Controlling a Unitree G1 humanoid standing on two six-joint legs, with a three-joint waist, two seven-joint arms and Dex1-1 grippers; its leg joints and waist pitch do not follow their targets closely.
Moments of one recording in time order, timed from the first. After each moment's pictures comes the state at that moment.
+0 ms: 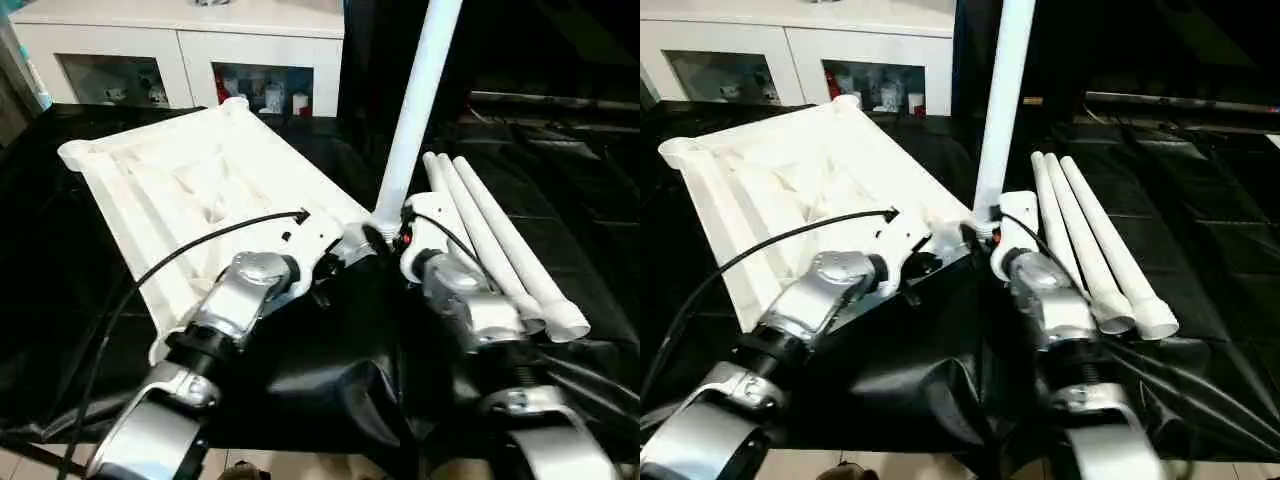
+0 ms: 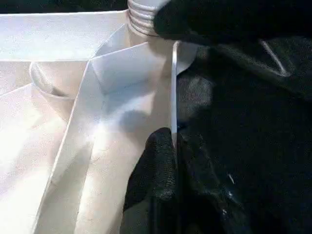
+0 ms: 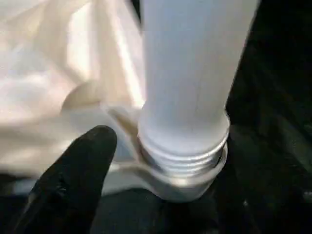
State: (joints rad) left arm -0.65 0.15 -0.26 0.56 0.06 0.36 -0.66; right arm -0.57 -0.15 0.04 0.50 0.11 0.36 0.36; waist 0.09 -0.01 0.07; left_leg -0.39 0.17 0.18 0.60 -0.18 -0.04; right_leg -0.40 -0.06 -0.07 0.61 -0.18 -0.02
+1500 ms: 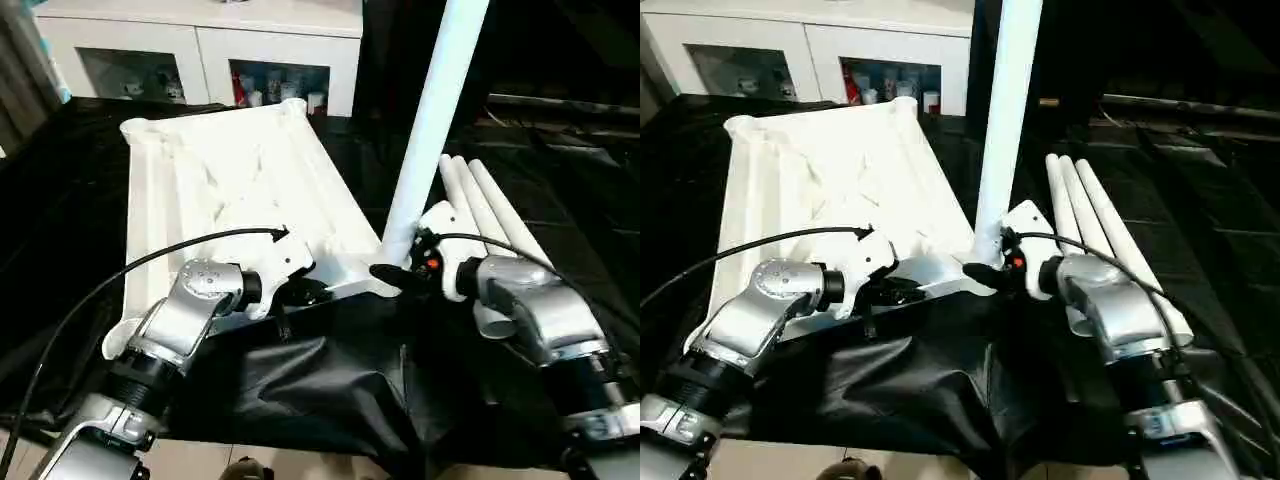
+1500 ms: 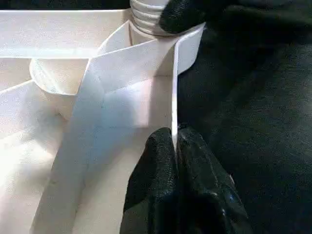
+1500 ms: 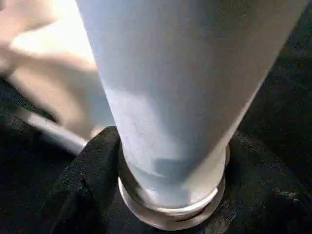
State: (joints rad) left arm -0.52 0.32 -0.30 0.34 0.02 0.33 -0.93; right arm -0.50 -0.29 0.10 0.34 0.16 0.52 0.65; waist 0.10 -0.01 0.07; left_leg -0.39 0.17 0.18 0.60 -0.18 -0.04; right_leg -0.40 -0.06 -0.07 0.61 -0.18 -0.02
